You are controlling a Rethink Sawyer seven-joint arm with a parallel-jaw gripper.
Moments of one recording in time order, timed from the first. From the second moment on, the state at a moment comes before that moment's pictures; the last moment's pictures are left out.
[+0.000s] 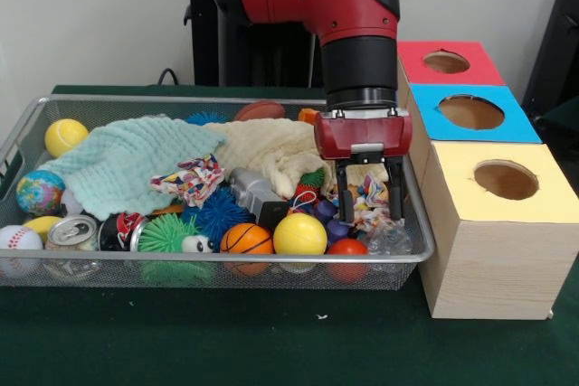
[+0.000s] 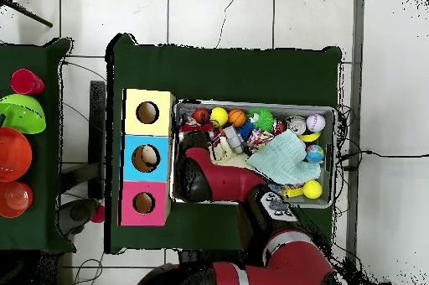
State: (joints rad) arm -0.30 -0.47 0.16 1.84 -0.14 -0.48 1.58
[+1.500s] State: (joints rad) arm -0.29 -0.45 0.16 1.83 -0.14 -0.48 1.58
